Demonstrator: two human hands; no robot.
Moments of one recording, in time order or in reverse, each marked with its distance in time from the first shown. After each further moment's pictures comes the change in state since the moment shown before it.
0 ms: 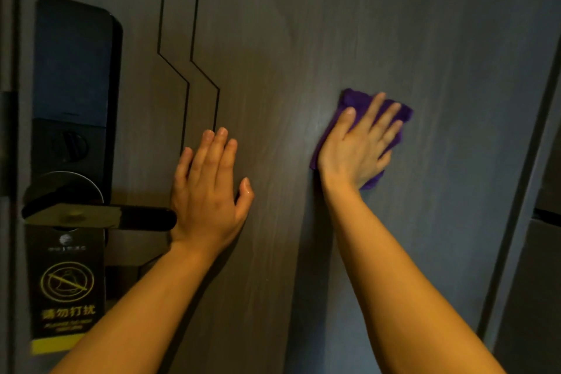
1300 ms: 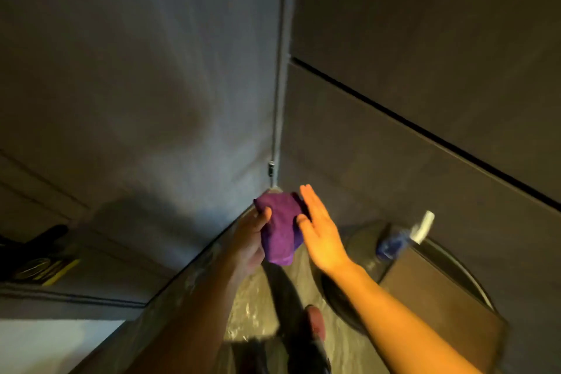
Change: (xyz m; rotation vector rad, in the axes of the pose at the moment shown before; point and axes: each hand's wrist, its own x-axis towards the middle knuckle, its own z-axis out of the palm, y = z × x) left_hand 0.073 0.298 -0.264 -1.591 -1.753 -1.666; right_hand -0.012 0.021 -0.485 -0.171 -0.879 0.634
